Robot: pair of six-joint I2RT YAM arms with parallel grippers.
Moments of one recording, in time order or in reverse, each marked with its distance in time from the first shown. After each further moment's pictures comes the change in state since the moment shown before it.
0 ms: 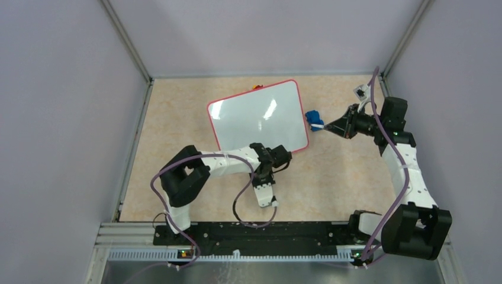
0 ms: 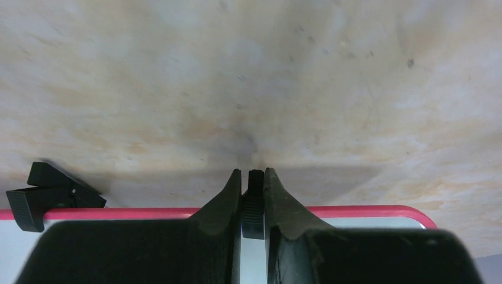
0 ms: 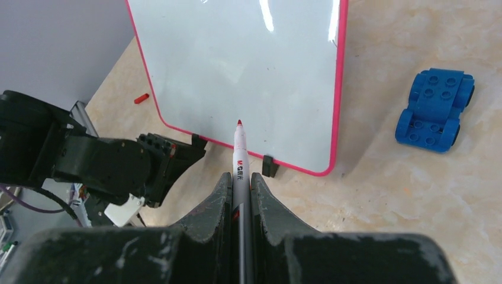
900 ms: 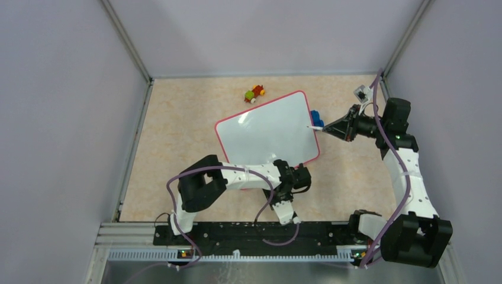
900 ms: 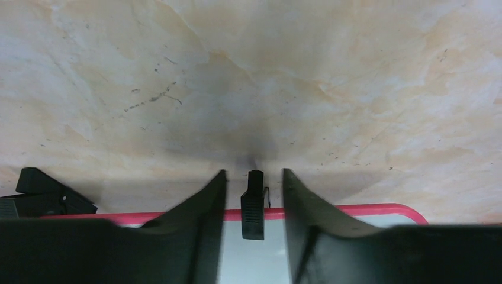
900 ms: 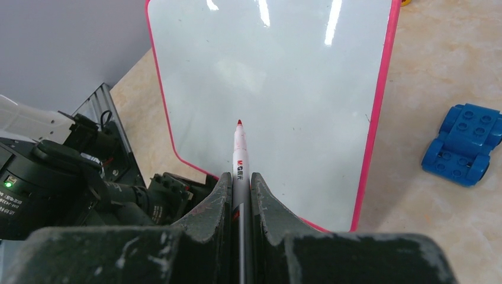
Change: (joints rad) left arm -0.246 0.142 0.171 -0.098 -0.006 -0.376; right arm 0.000 -0.065 0.000 -0.016 -0.131 -0.056
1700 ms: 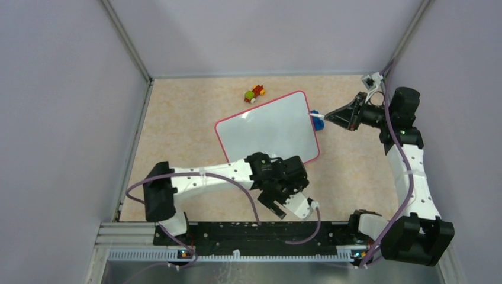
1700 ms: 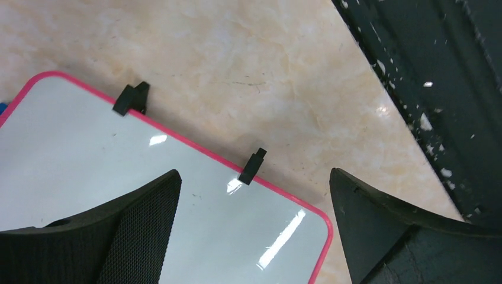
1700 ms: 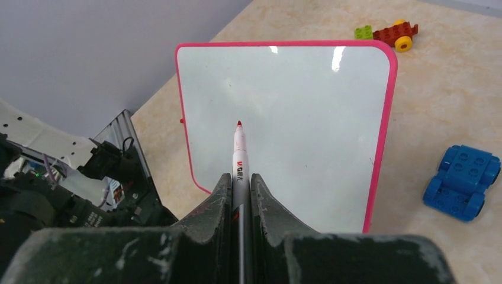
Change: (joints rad) left arm -0.045 -0.278 0.028 0.021 0.197 -0.446; right arm 0.000 0.006 0.087 0.098 -0.031 0.179
